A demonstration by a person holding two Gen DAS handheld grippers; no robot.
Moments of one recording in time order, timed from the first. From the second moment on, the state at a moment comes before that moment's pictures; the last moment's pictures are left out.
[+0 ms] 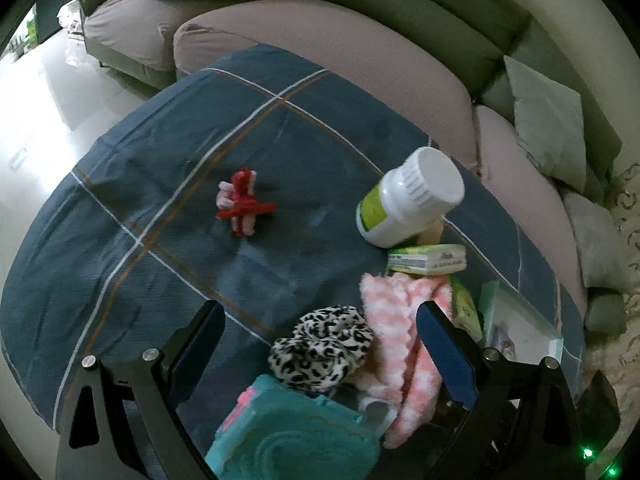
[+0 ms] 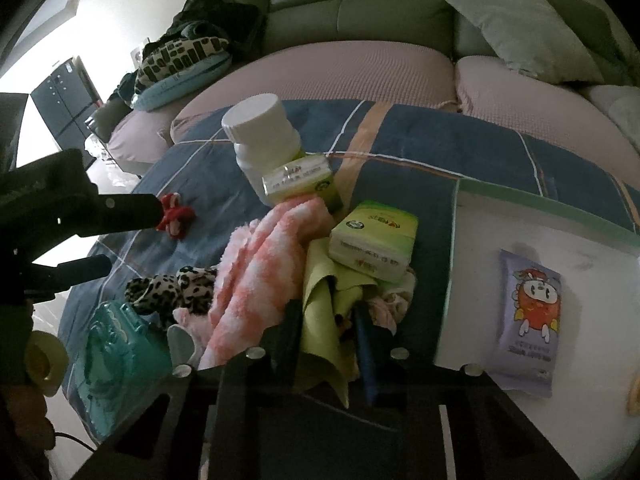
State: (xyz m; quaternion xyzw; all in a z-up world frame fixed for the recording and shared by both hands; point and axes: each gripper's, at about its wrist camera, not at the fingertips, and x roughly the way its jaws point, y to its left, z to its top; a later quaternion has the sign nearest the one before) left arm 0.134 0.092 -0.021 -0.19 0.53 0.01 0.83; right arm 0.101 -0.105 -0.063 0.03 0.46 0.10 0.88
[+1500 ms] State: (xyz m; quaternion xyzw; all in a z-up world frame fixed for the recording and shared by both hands) left arm 0.168 0.012 -0.060 -0.16 0.55 -0.02 0.82; right arm 0.106 -0.142 -0.071 0.10 0.47 0.11 0.87
